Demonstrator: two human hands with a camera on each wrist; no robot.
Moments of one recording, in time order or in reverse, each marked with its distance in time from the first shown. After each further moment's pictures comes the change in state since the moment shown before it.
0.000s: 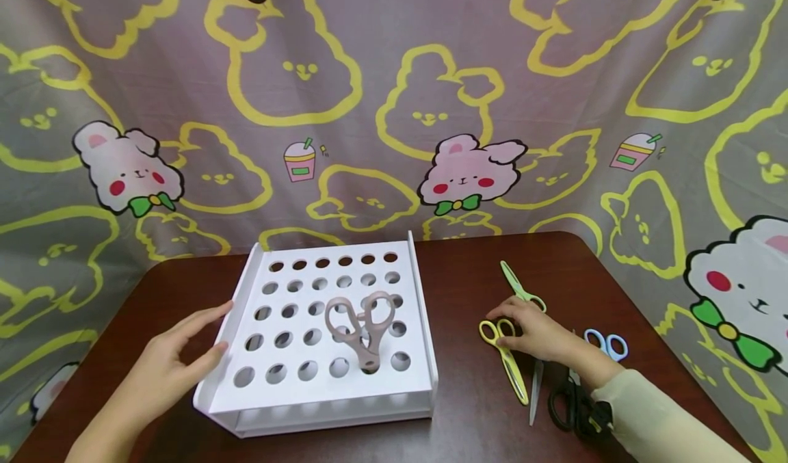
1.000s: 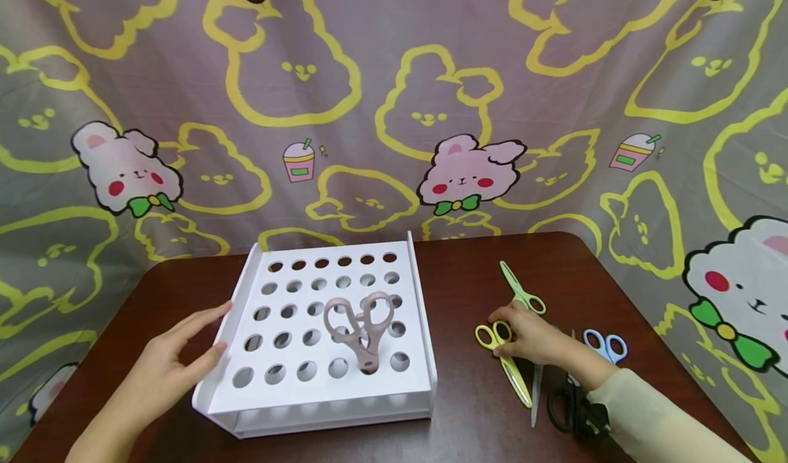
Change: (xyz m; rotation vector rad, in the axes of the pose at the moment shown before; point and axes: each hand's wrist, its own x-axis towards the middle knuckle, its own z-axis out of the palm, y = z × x) left_hand 0.001 -0.003 0.000 0.010 -0.011 -0.020; right_hand 0.000 -0.014 0.003 0.023 -0.066 0.120
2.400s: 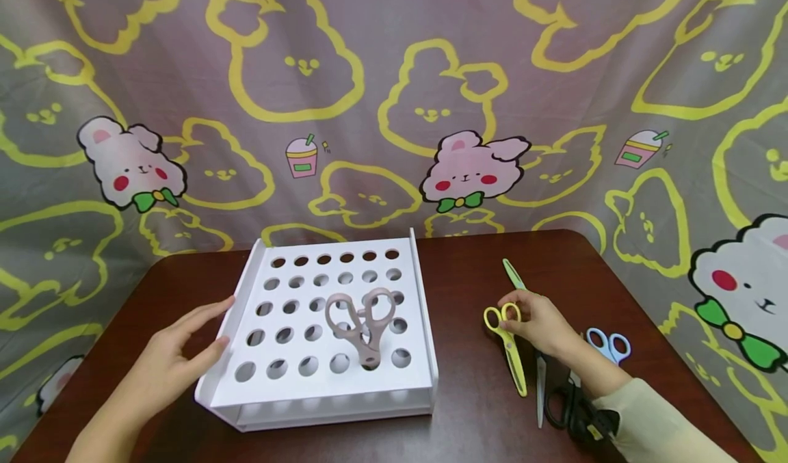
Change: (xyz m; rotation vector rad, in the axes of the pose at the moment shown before) left_hand 0.000 0.002 0.000 -0.035 0.021 0.041; right_hand -0.001 -0.006 -0.008 0.340 0.198 0.132
